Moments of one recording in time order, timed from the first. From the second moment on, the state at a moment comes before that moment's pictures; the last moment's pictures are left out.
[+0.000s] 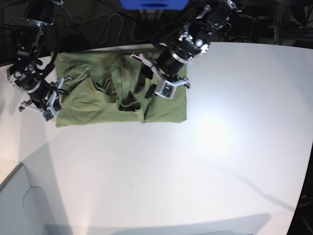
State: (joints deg) left arm 15.5 -15.8 33.0 109.5 -20.0 4.6 24.3; right arm -10.2 14.2 23.3 99.6 3.1 46.9 -44.0
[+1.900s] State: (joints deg) left arm 4.9 -16.1 53.0 100.6 -20.1 4.4 24.5; right arm -9.8 5.9 34.7 99.7 3.1 46.9 -47.7
